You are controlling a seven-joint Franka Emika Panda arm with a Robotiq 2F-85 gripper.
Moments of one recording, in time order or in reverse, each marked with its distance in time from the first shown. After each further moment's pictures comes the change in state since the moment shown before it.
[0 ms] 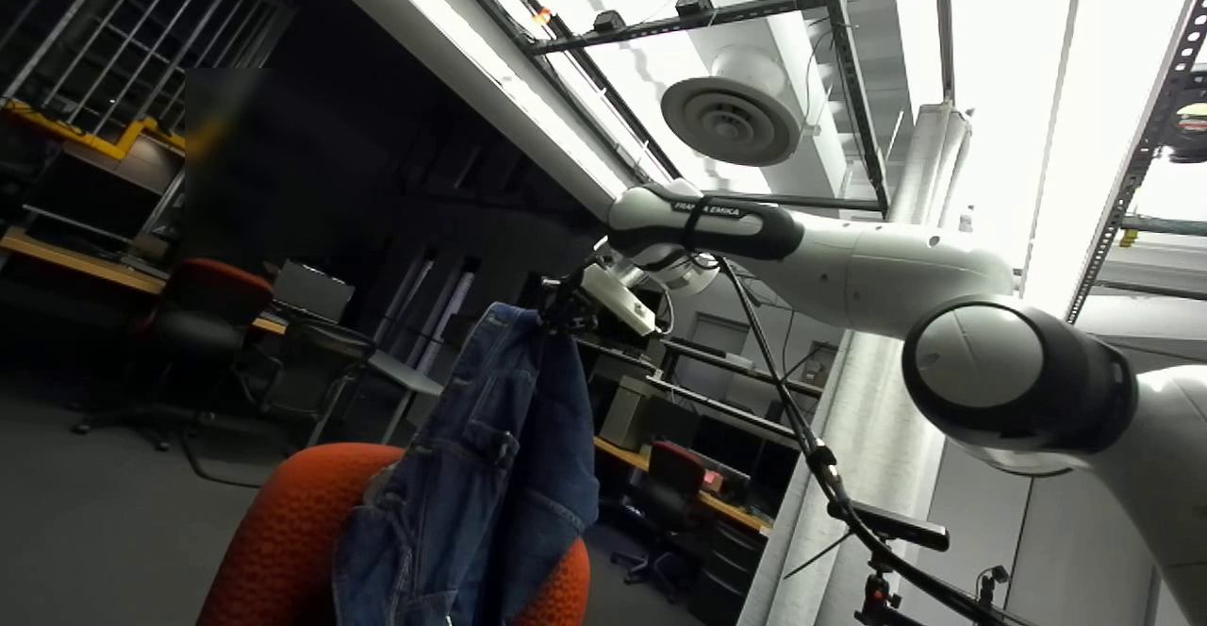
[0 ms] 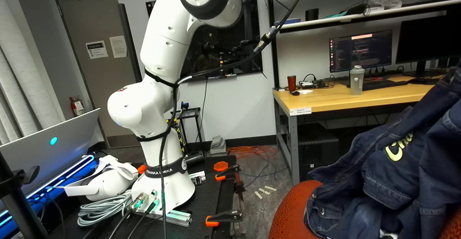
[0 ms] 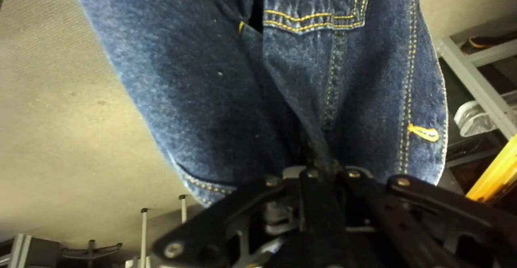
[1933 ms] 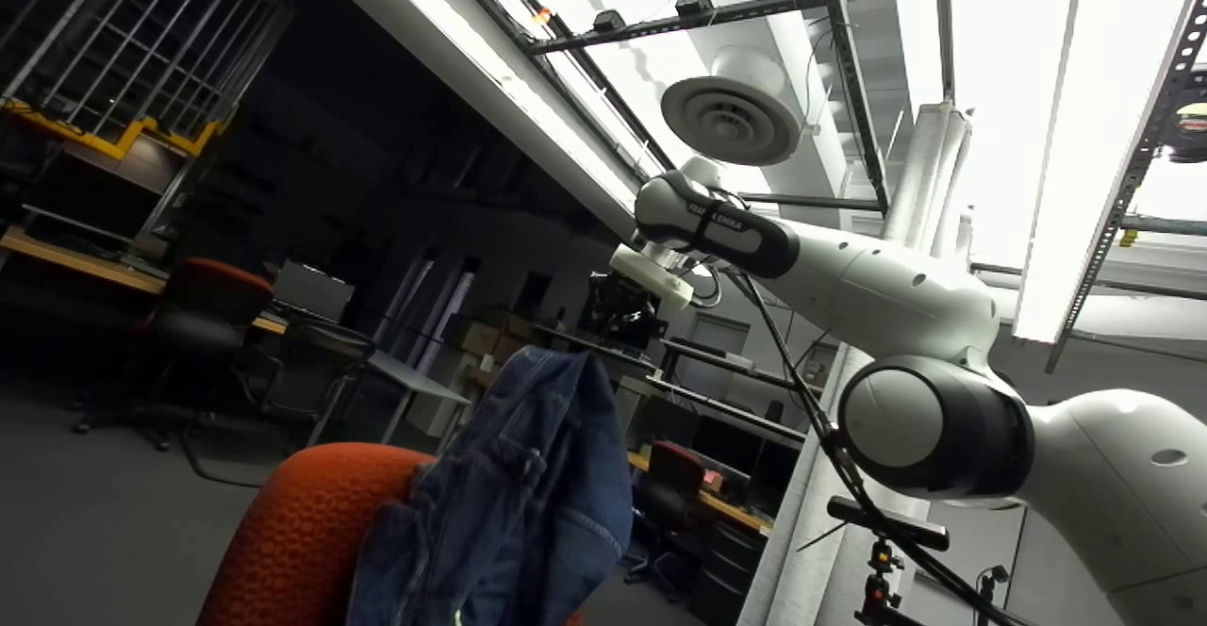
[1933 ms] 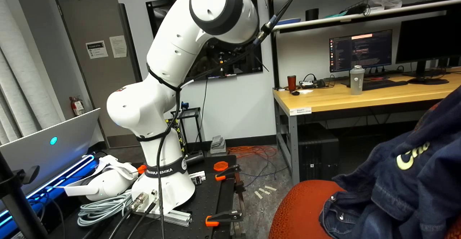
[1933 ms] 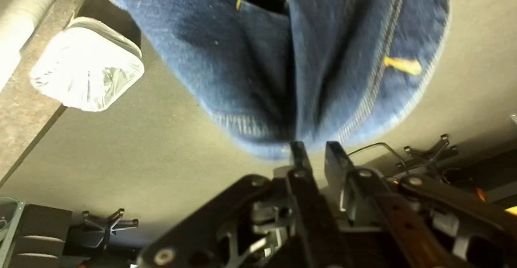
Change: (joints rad) arm -0.030 0.164 -0.129 0.442 -0.136 -0.344 0.329
